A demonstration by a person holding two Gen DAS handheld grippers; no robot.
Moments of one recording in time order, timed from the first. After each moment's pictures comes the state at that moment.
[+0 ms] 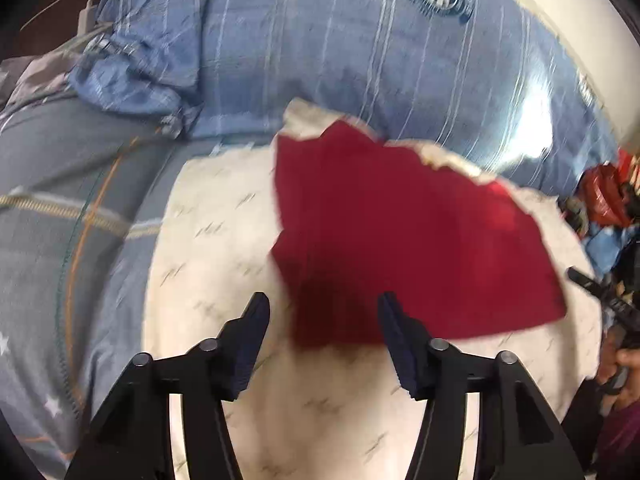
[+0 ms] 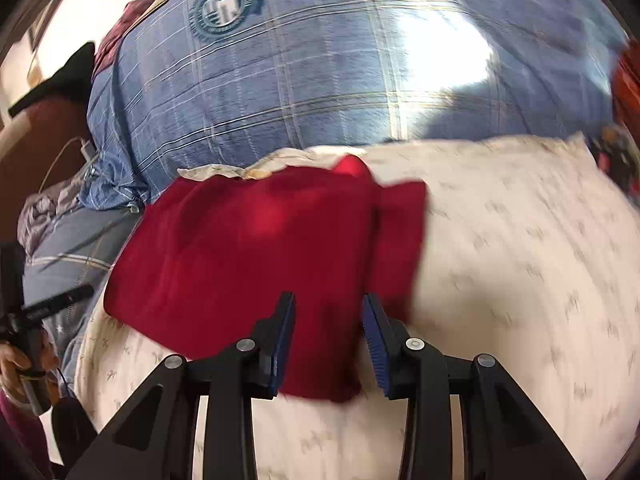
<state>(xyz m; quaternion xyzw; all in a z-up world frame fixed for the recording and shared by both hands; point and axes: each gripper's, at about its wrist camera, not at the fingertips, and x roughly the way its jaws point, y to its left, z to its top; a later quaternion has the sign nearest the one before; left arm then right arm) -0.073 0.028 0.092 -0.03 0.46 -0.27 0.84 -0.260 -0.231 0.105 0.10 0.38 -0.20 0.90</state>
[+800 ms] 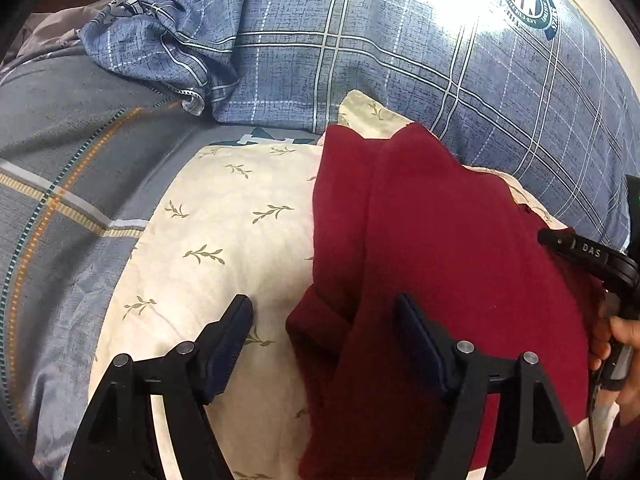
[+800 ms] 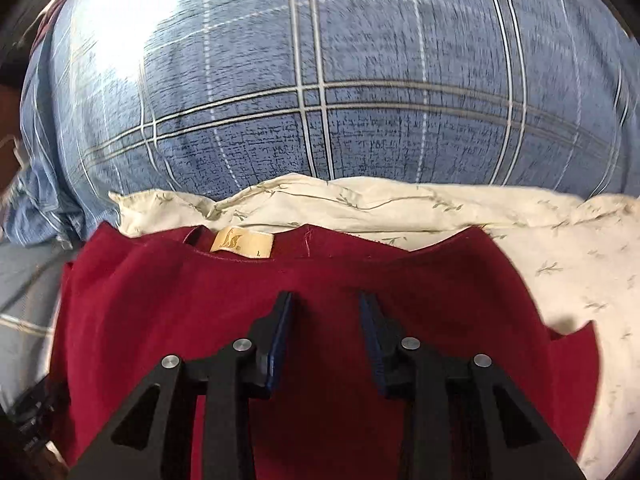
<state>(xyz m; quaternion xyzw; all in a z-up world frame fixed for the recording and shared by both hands) -0.015 -0.003 0.017 -0.07 0.47 -0.17 0.87 -0.074 -0.255 0.048 0.08 0.42 -0.26 0.87</state>
